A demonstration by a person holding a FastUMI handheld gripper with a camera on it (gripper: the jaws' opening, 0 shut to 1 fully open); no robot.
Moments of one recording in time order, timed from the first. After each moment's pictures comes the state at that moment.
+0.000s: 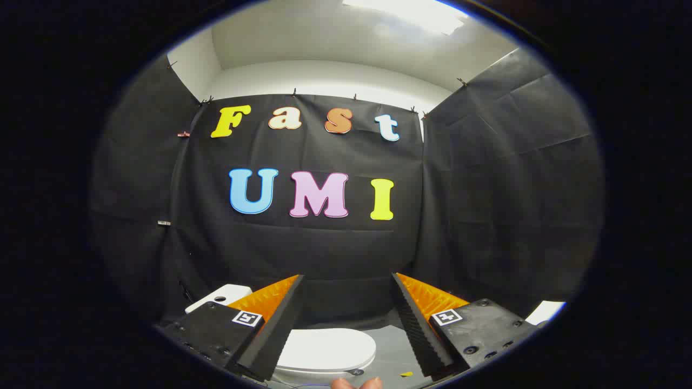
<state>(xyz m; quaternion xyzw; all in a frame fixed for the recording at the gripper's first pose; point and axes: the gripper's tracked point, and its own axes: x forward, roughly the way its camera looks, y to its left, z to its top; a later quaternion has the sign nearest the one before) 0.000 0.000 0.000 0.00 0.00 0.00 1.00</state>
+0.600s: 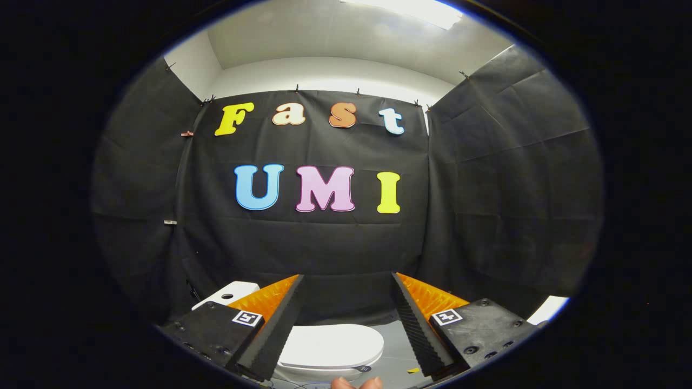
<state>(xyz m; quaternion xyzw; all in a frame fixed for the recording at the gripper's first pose) -0.002 0.006 -0.006 0.01 0.01 0.01 1.00</state>
